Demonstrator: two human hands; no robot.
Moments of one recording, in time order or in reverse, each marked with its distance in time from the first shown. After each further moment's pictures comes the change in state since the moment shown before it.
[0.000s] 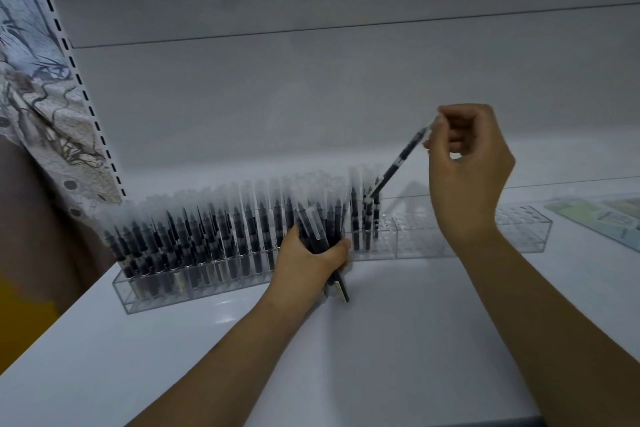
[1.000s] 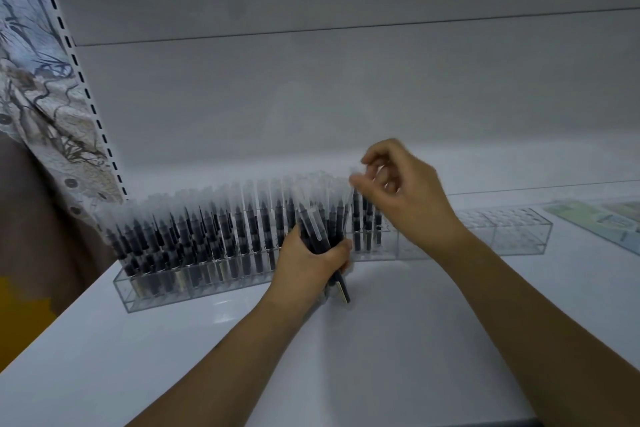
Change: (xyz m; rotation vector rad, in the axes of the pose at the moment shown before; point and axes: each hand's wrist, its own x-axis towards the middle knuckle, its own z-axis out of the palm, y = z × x) left_hand 0.000 -0.001 -0.001 -0.021 0.010 0.042; right_hand -0.022 0.002 0.014 -0.059 -0.669 -0.045
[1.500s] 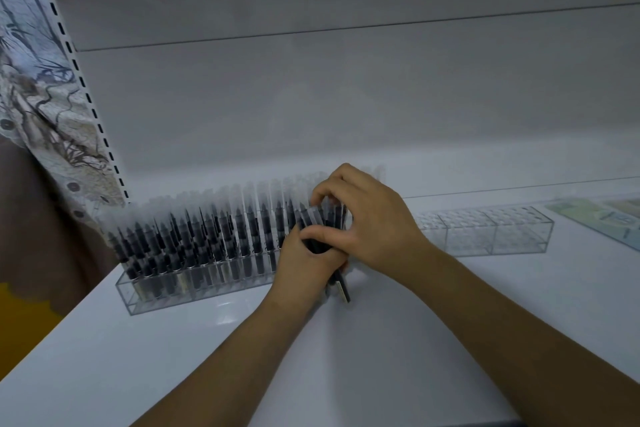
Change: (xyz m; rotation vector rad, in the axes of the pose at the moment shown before) left_hand 0.009 -0.008 -0.001 0.027 0.000 0.031; right_hand -0.011 -0.021 0.032 -0.263 -0.140 -0.304
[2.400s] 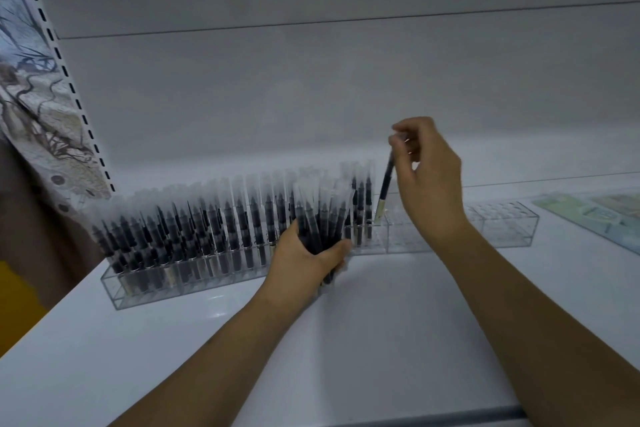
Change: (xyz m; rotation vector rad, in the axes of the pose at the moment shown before) left_hand -0.005 -0.002 0.004 0.037 -0.059 -0.030; right_hand -0.002 0.051 -0.036 0.036 0.449 0.384
